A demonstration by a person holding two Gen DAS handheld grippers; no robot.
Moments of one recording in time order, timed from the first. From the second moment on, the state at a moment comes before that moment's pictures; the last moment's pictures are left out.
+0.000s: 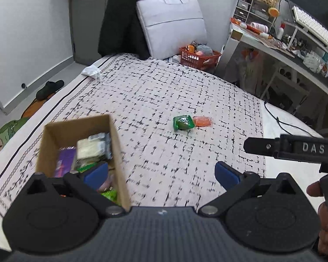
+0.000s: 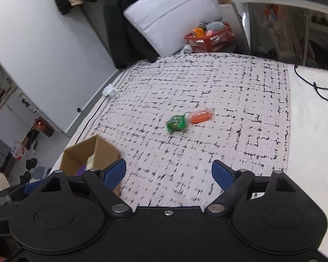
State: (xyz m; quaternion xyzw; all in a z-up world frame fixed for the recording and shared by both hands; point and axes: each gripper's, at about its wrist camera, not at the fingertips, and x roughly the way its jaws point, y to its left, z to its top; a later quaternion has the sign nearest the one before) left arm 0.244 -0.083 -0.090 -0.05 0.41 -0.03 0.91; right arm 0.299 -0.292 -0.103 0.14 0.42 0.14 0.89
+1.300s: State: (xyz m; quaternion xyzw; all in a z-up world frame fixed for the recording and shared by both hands) left arm 0.469 -0.136 -0.241 -0.09 0.48 -0.02 0.87; right arm 0.488 -0.324 -0.224 0.20 0.48 0.12 0.84
